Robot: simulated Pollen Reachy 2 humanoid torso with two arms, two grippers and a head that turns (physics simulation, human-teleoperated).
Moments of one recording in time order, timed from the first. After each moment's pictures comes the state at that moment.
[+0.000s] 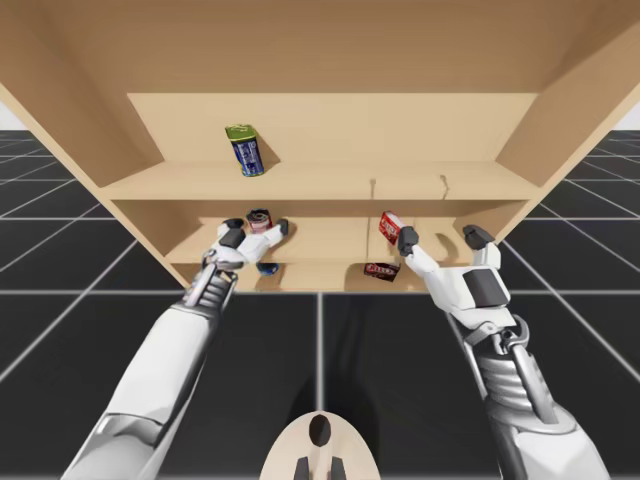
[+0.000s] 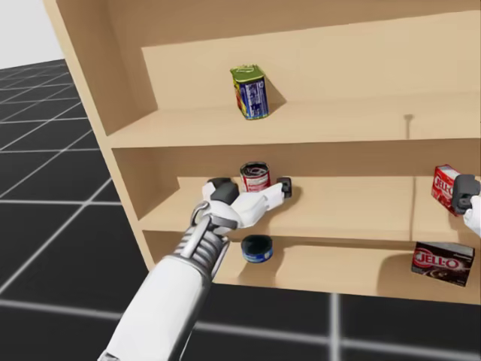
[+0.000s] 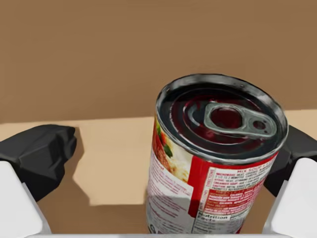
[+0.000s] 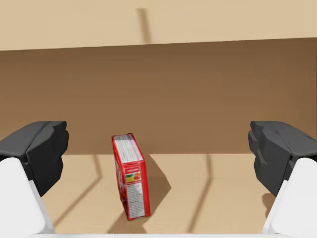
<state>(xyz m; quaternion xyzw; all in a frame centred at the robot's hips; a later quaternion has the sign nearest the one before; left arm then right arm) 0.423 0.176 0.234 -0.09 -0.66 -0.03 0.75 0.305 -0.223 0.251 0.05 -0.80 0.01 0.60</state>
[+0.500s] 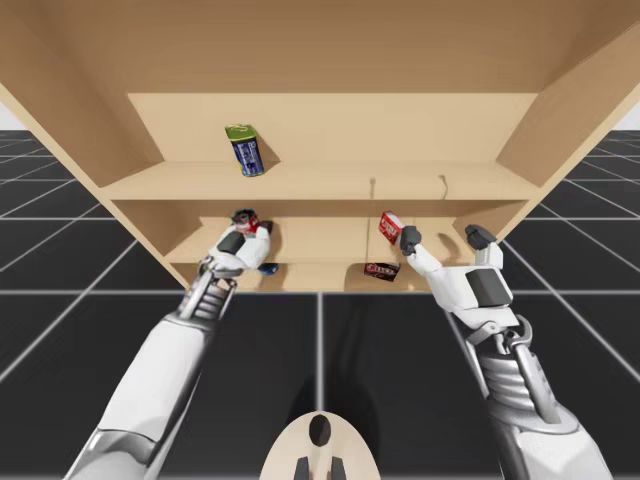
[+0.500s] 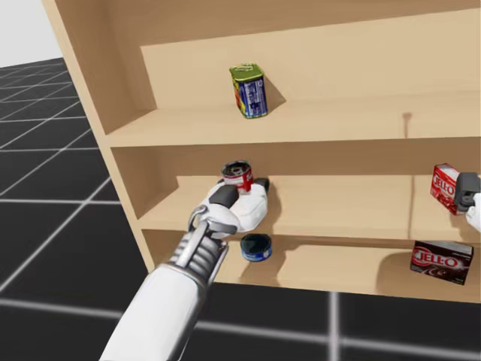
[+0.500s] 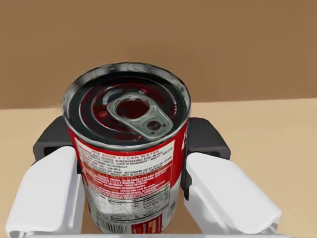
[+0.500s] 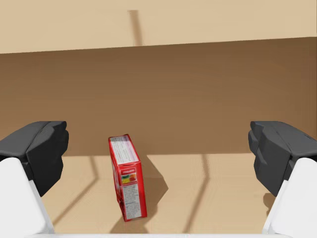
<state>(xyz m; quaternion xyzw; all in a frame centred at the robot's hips) 0.405 0.170 0.240 -0.09 -0.66 -0.03 0.75 0.305 -0.226 0.251 0.05 -0.80 0.00 0.60</state>
